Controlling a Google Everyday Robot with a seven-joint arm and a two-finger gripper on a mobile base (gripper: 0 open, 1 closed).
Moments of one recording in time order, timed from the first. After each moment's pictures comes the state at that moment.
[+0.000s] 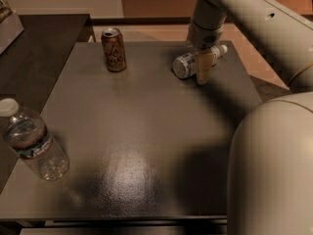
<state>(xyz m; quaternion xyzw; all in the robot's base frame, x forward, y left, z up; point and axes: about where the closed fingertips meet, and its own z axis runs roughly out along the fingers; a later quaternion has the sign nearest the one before) 0.700 -0.137 0.846 -0.75 0.65 -0.06 0.10</state>
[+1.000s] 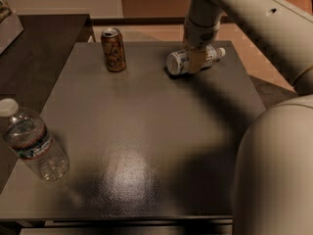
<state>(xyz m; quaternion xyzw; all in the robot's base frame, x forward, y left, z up) 0.690 -0.120 0.861 -0.77 0.63 -0.07 0.11</state>
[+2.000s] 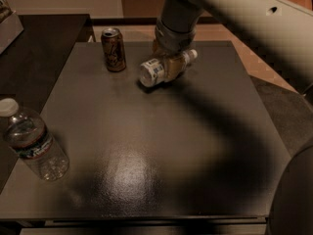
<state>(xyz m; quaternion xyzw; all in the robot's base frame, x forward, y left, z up) 0.637 -0.032 0.875 -0.85 0.50 -0.05 0.14</state>
